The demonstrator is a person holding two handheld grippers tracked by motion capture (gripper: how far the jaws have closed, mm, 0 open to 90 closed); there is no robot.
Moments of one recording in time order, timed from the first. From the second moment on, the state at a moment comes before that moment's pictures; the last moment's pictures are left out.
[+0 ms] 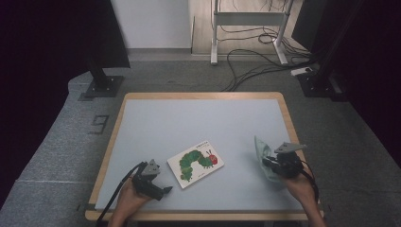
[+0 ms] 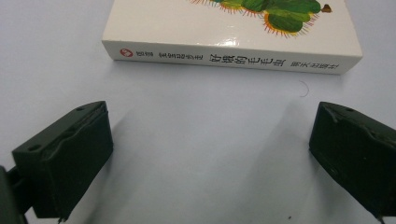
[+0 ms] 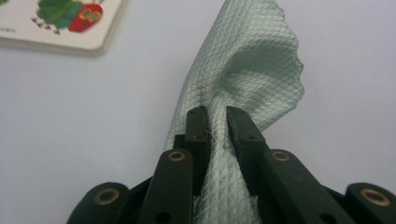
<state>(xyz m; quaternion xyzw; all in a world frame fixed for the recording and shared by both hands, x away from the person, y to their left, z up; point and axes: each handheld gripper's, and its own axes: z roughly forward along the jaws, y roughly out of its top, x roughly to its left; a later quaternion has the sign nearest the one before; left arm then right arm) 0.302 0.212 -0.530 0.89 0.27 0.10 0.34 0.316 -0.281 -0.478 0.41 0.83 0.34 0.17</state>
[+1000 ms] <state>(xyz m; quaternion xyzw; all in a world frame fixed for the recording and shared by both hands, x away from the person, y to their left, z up) 0.302 0.212 -0.530 0.90 0.27 0.10 0.34 0.310 -0.284 -0.488 0.42 0.82 0.34 0.18</state>
